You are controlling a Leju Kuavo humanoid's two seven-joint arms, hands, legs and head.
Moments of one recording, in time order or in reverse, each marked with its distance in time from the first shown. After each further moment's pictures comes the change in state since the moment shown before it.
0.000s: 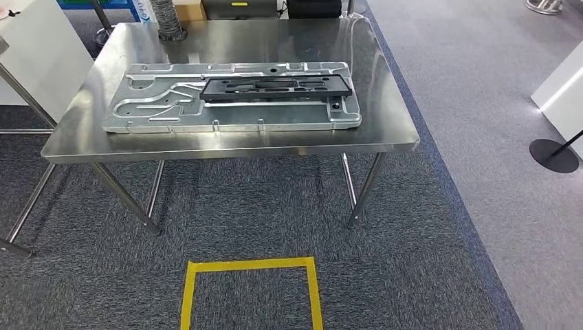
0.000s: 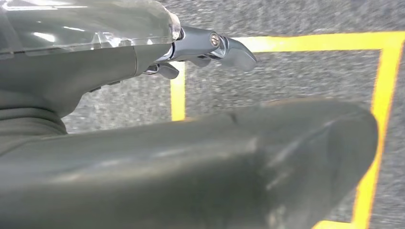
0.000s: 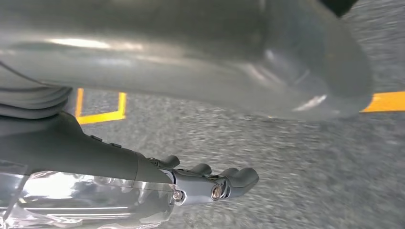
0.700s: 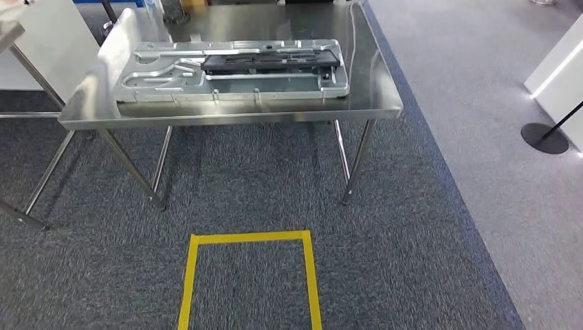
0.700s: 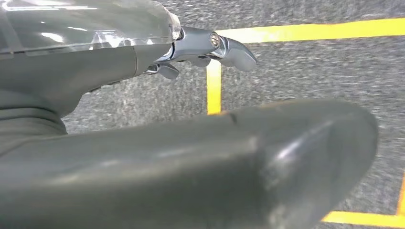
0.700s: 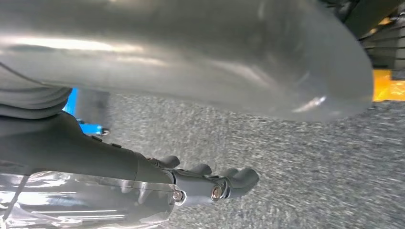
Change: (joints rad) left arm -0.010 0.013 -0.014 0.000 0.001 0.002 -0.006; right arm 0.003 0.010 0.098 0.006 0.074 -0.023 0.115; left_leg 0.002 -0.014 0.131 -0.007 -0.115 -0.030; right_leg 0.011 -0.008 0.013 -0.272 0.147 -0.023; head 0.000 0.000
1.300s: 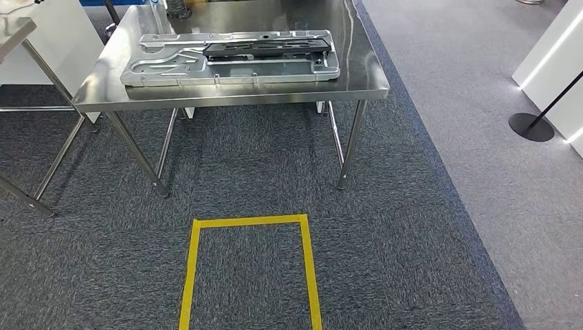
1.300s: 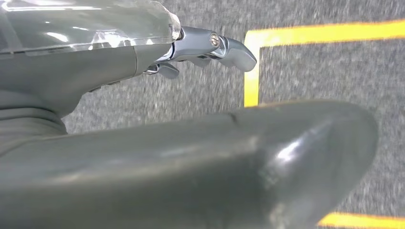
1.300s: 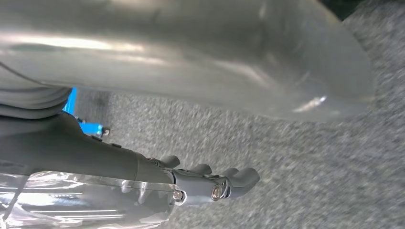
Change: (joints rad) left arm 0.002 -0.010 -0.001 0.000 0.001 0.017 0.006; right arm 0.000 -0.013 0.013 0.001 0.001 0.012 -0.024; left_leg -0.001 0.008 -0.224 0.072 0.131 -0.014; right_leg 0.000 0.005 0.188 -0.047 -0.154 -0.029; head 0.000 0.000
